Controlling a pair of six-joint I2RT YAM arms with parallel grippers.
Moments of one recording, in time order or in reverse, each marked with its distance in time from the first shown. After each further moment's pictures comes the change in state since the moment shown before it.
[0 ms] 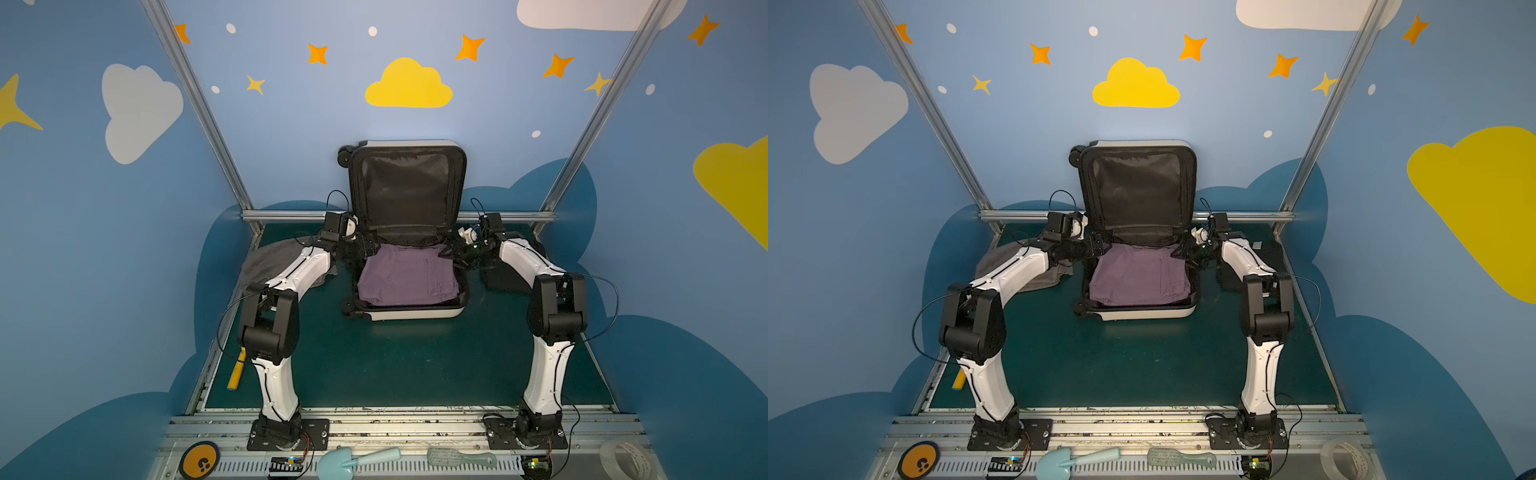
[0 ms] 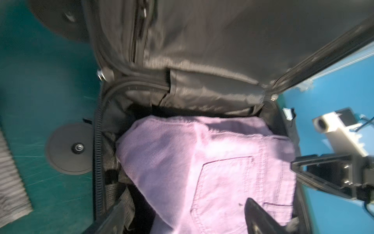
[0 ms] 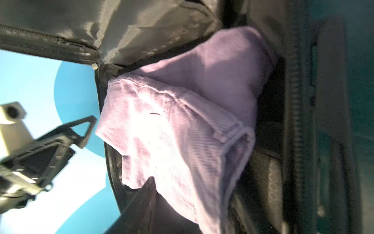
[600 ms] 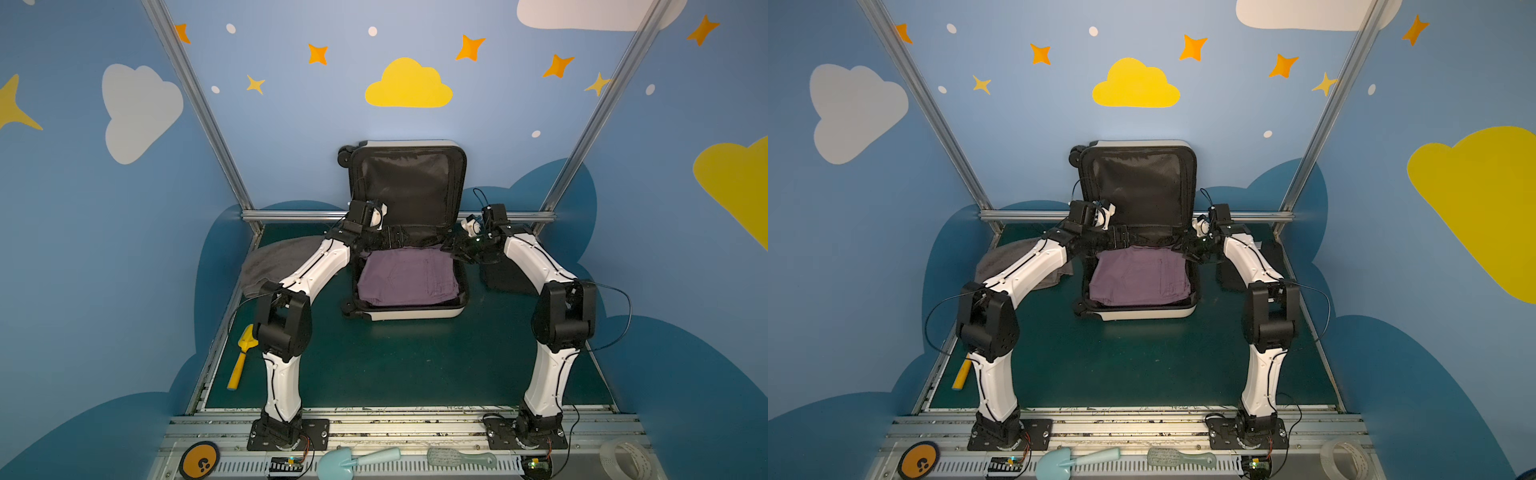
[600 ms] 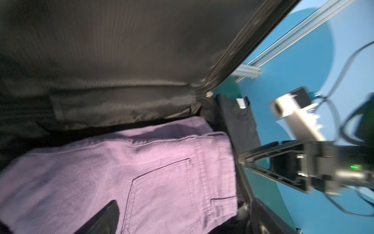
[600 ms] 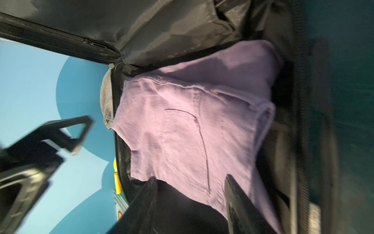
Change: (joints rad) left arm -0.137 0.119 0.197 -0.034 0.055 -0.024; right arm 0.037 -0.056 0.064 -0.074 0.050 0.001
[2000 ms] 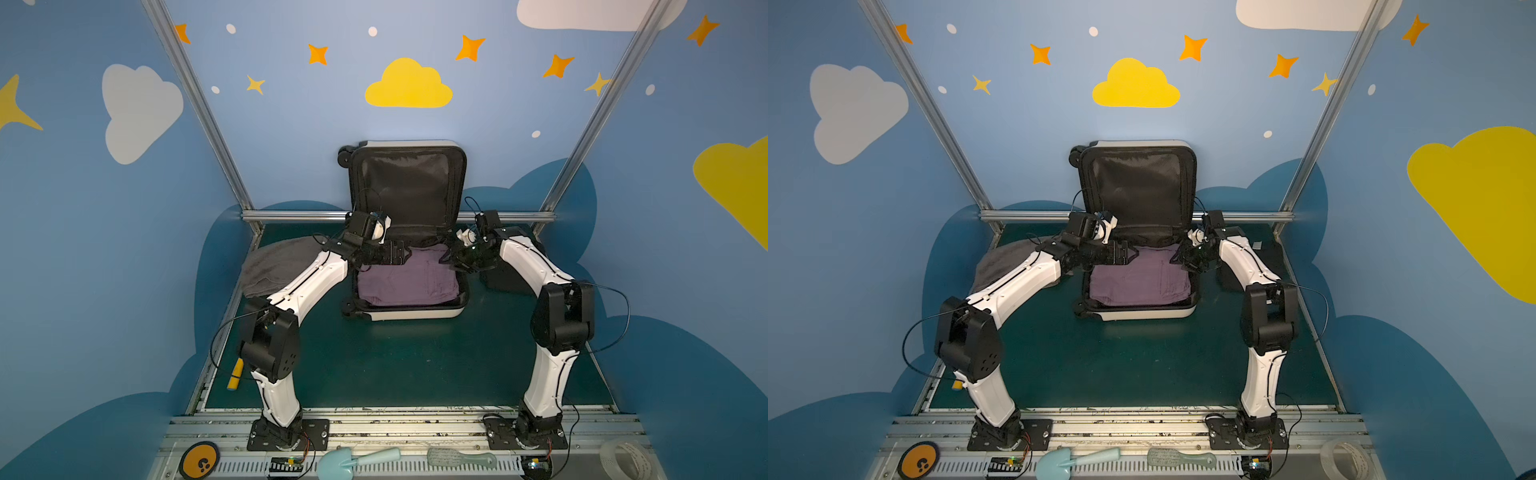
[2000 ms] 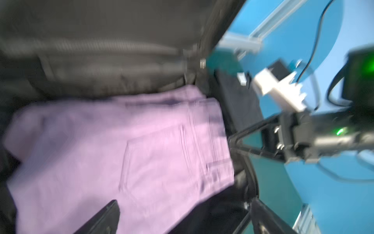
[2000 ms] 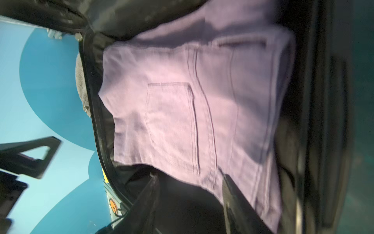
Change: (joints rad) left arm -0.073 -0.236 -0.256 -0.037 -0.060 0.069; right arm 0.027 -0.066 -0.110 -0.103 0.063 -0.051
